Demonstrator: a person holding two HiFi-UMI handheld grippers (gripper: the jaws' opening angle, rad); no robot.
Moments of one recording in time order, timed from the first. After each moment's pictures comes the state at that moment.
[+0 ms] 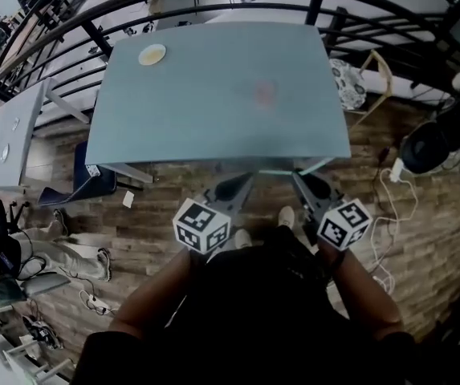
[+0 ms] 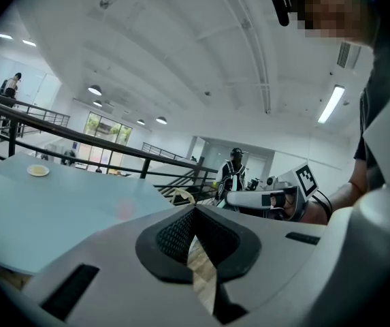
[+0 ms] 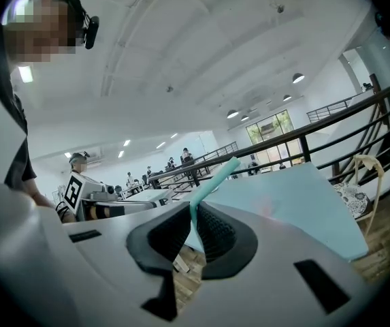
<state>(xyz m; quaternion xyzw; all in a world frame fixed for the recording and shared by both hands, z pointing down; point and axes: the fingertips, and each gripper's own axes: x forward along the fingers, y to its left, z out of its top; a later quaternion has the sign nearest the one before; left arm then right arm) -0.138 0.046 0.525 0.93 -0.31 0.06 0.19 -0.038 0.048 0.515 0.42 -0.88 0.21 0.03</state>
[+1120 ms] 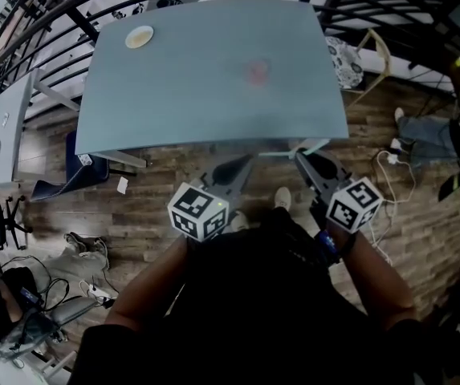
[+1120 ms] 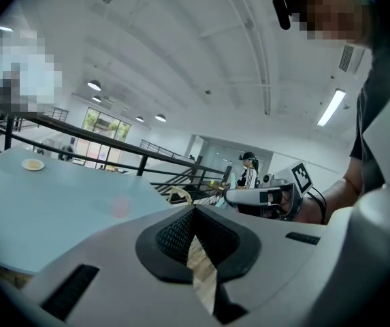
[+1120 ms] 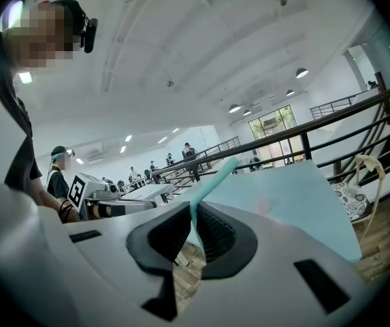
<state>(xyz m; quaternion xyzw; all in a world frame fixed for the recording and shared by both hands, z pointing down) -0.122 0.038 0.531 0.93 -0.30 0.06 0.21 -0.021 0.038 0.517 0.40 -0.89 0.22 0.06</state>
